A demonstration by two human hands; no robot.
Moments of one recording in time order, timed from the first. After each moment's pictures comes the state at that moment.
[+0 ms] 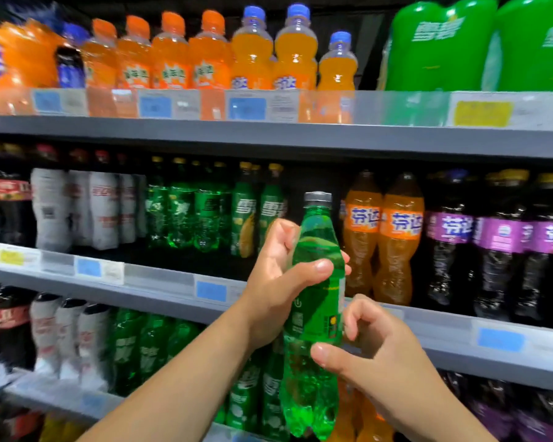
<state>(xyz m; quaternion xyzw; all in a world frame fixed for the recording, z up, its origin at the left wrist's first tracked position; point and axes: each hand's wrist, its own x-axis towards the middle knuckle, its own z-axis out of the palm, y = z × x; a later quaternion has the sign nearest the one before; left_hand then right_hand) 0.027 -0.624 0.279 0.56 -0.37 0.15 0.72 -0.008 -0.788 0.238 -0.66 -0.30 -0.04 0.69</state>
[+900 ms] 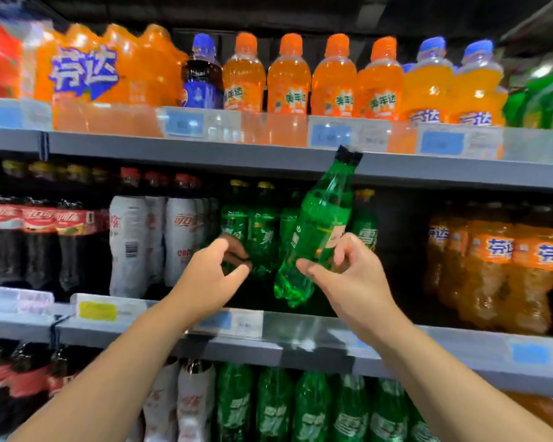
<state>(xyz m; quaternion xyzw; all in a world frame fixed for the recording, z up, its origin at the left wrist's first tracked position) 0.144 -0.261 0.281 0.83 -0.19 0.32 0.41 0.098 -0.499 0.297 -0.70 -0.22 -0.30 0.61</state>
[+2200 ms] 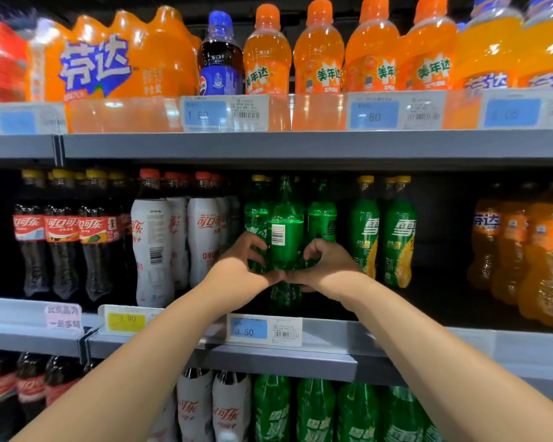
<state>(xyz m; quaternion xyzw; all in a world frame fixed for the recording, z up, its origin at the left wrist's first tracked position) 0.174 -0.250 0.286 0.86 -0.15 0.23 0.43 0.181 -0.437 0.297 -0.84 -0.11 -0.12 0.52</state>
